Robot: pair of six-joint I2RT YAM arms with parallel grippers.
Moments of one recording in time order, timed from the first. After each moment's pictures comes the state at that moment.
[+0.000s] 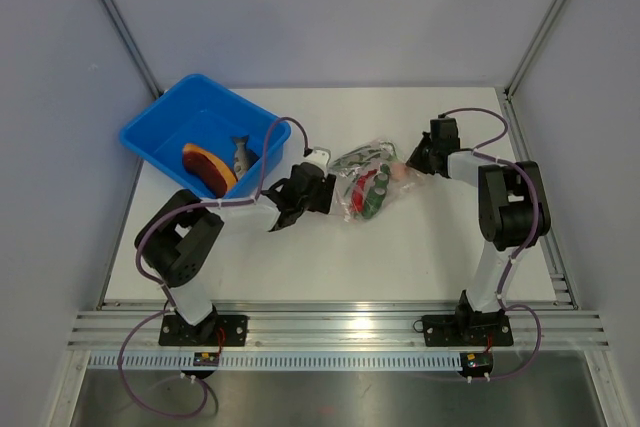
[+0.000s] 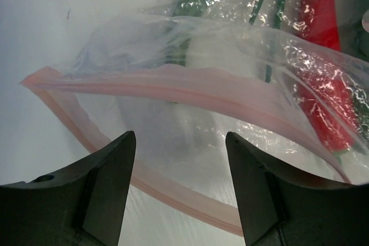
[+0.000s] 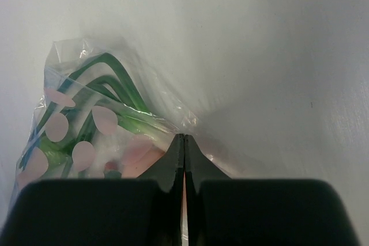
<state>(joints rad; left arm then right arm) -0.74 1.73 0.90 0.13 -0.28 -0.30 0.11 1.91 1.11 0.00 -0.07 0.61</state>
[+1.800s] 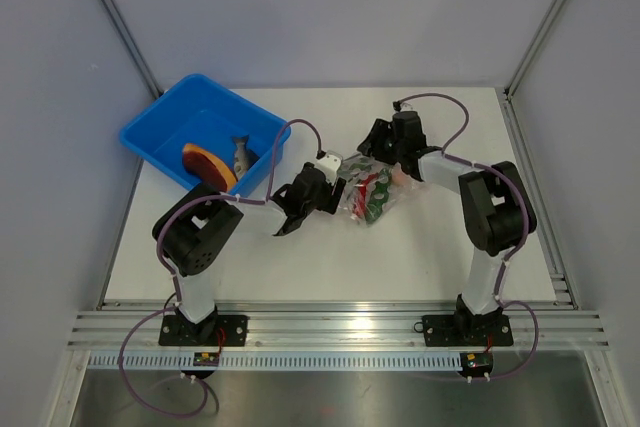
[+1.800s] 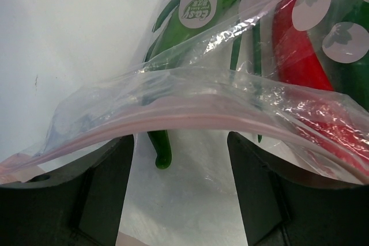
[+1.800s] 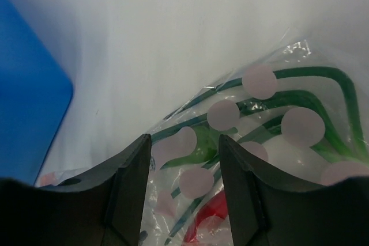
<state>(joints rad) -0.75 1.84 0.86 0.45 -0.20 -0.10 0.33 1.89 1.17 0.15 -0.13 0.59</state>
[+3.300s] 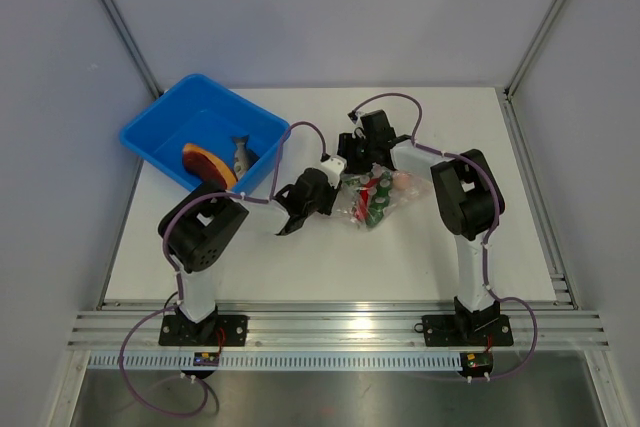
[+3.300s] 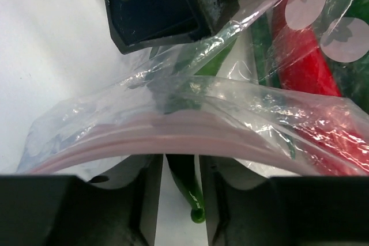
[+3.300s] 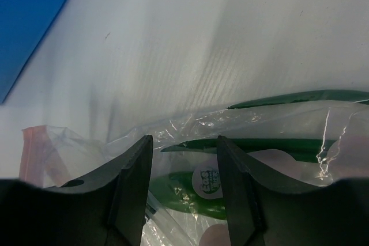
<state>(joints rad) -0.75 1.88 0.87 0.44 -0.13 -0.10 0.44 2.11 1.43 -0.13 -0.34 0.38</state>
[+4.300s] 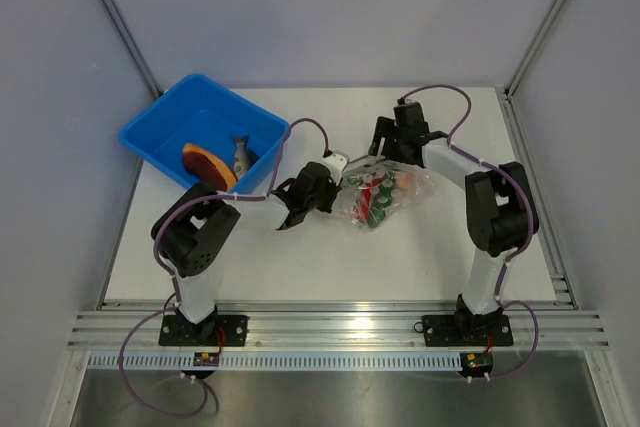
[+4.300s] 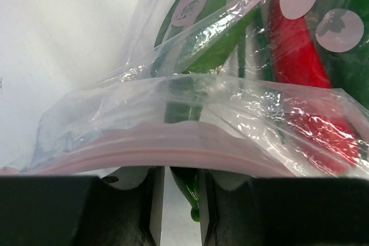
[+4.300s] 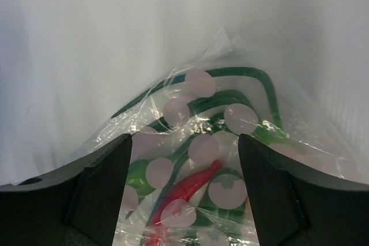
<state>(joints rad) -0.75 1.84 0.93 0.29 -0.11 -0.10 0.32 1.90 1.31 -0.20 -0.01 0.48</state>
